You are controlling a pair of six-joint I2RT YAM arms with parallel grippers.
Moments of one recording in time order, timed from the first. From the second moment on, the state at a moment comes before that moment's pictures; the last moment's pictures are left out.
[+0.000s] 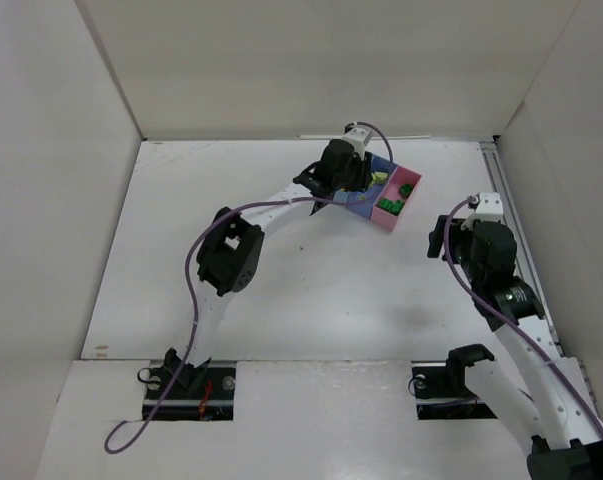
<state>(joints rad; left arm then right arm) -0.70 2.21 1.84 0.00 0.02 -0.27 0.21 0.71 0.72 -0.40 0.21 0.16</state>
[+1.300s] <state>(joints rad) -0.55 1.03 0.85 -0.32 -0.56 -0.66 0.17 1.01 0.83 -0.39 0.40 0.20</state>
